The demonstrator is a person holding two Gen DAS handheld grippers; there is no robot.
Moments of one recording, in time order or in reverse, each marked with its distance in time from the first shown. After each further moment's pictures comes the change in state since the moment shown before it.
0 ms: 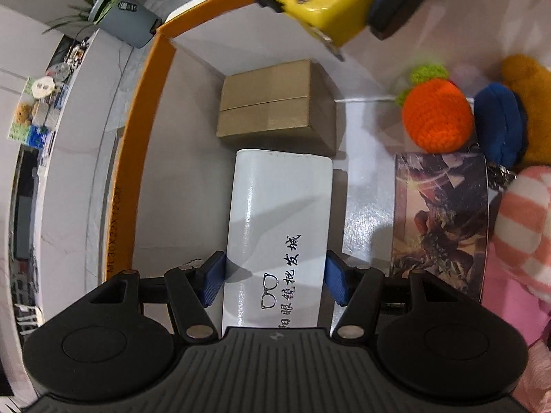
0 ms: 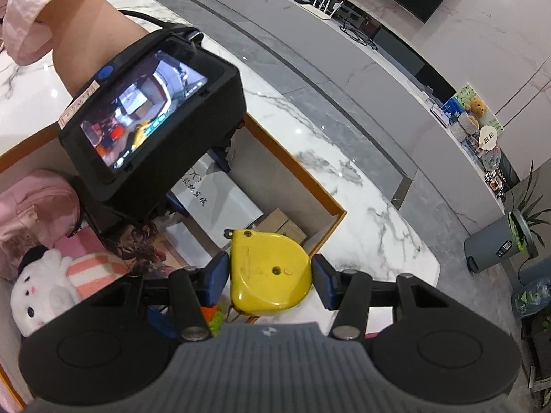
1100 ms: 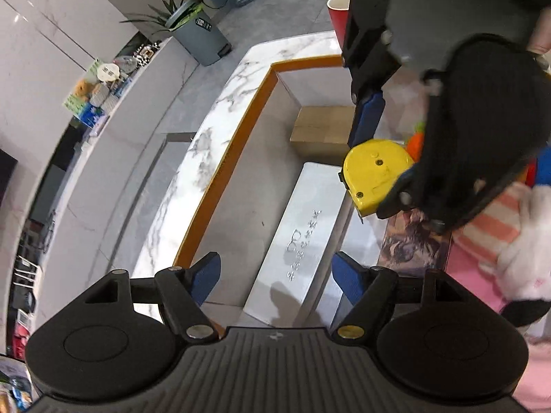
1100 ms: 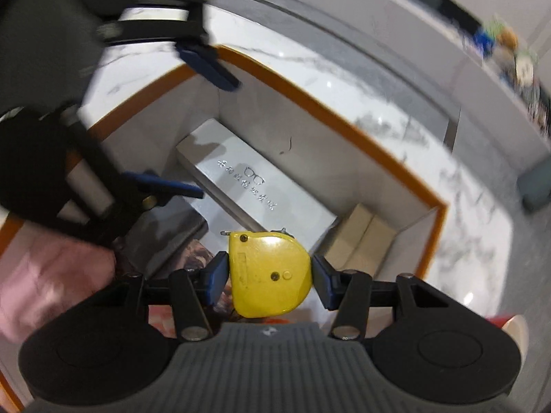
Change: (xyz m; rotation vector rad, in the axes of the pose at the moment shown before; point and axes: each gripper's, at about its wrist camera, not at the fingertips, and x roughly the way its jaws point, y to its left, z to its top) left arm -0.088 0.020 -0.049 -0.226 -0.179 0.105; right arm 0.076 0.007 0.024 0.205 0.160 0.184
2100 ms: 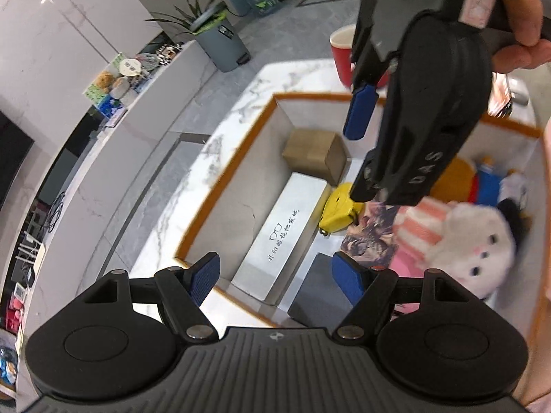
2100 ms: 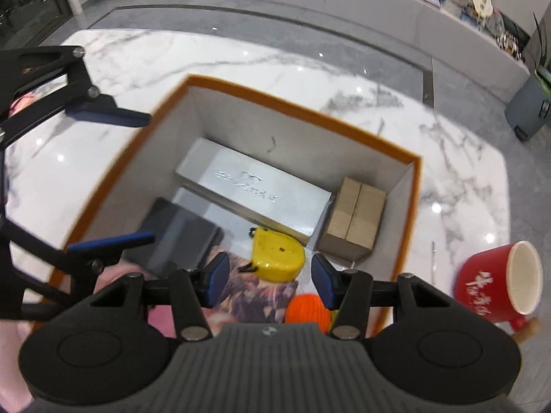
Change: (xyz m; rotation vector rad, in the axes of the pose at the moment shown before) left arm -0.078 -0.011 -0.013 -0.119 -0.036 0.005; right arm -0.046 -0.001 -0.006 0.210 0.002 0.001
